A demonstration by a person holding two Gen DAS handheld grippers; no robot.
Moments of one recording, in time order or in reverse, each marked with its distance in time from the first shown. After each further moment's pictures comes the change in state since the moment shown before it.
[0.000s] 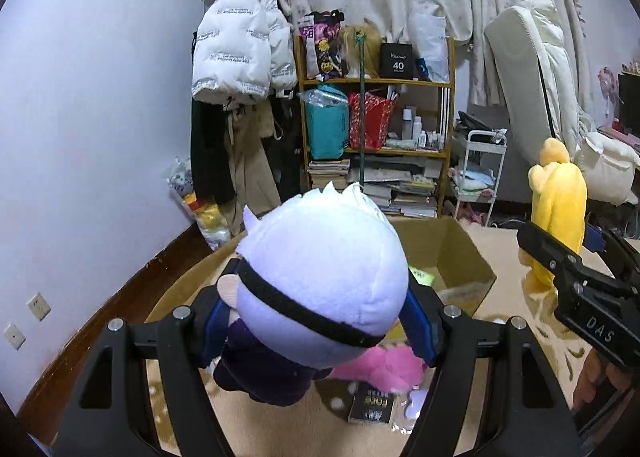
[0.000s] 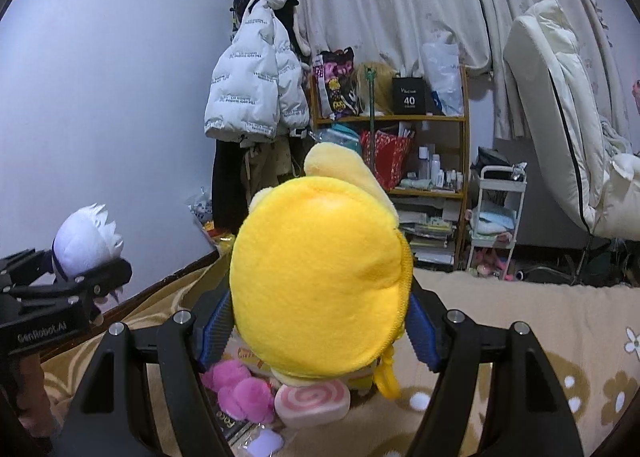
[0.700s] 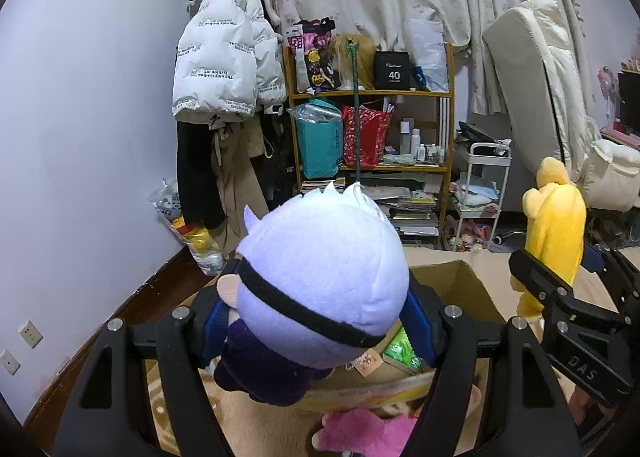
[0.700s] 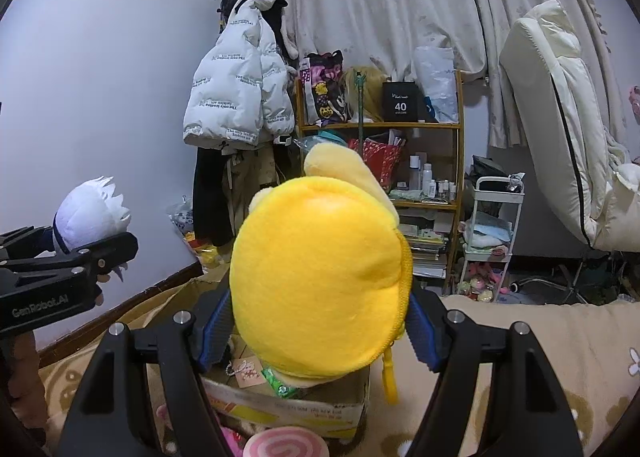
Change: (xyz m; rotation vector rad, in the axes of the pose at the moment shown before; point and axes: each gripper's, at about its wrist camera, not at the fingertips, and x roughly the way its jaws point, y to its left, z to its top) left arm 0.066 -0.018 0.047 0.028 -0.034 0.006; right arm 0.056 -0.023 0.020 -0.009 -0.016 -0.038
